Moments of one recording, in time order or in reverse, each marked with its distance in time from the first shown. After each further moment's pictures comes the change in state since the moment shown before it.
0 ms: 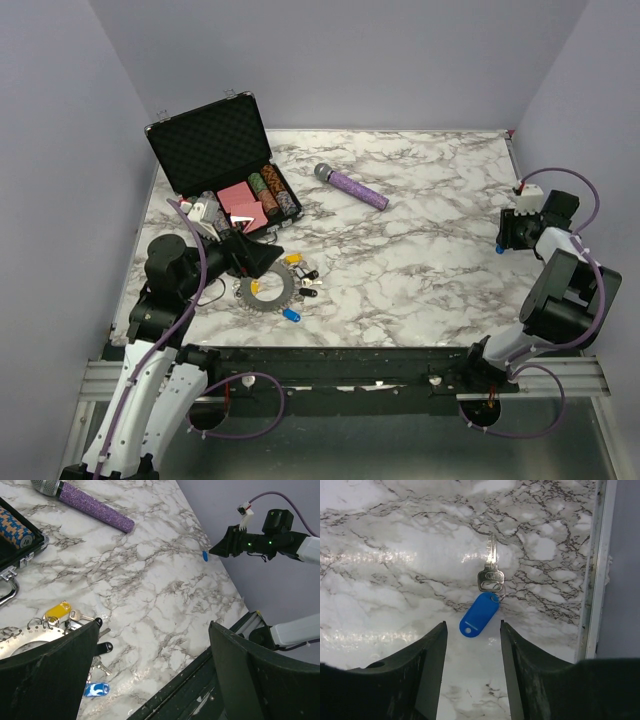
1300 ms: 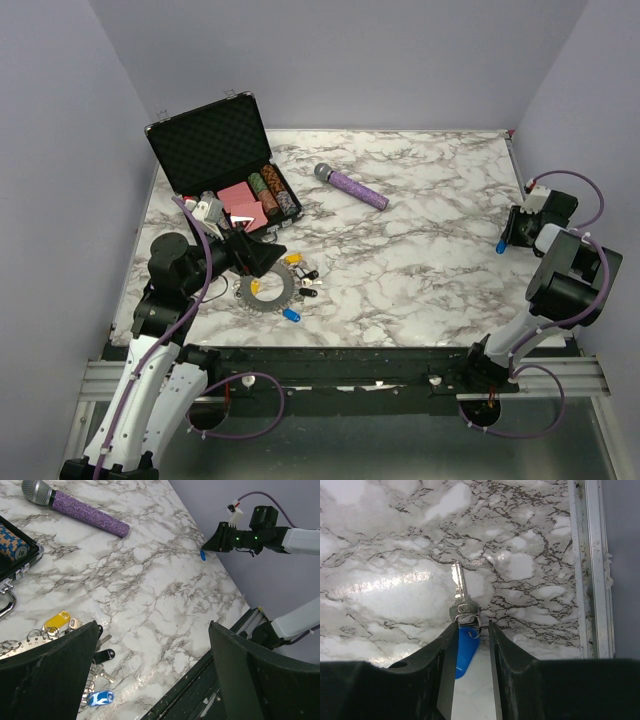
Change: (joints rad) left arm 0.000 0.026 -0.033 0.092 0.035 0.029; right arm -0.018 0.158 0.030 0.165 0.043 0.193
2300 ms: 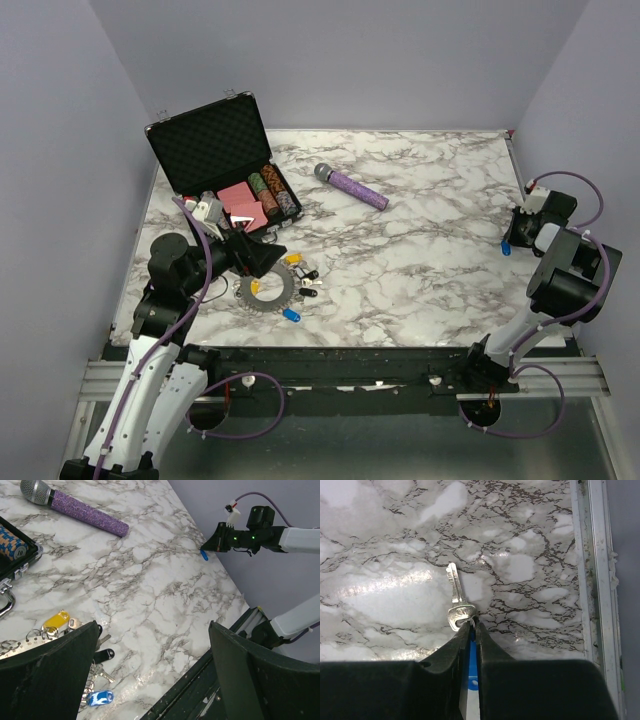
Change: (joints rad) left arm 0.000 -0.003 -0.002 0.000 0.004 0.000; right arm -0.002 0.030 0.010 0.015 0.000 0.021
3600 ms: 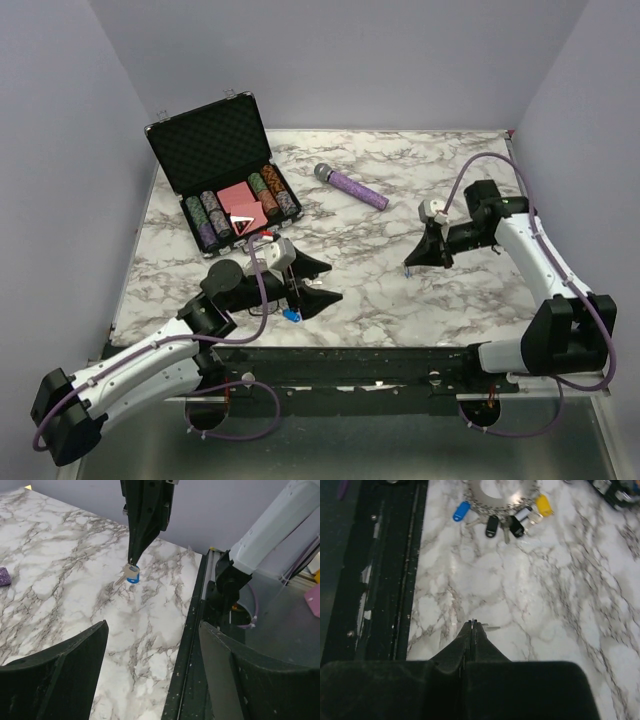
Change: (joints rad) left arm -0.605 0.149 -0.201 0.568 -0.113 0.220; right arm 0.557 -0.393 0.164 -1.133 -0.858 -1.095
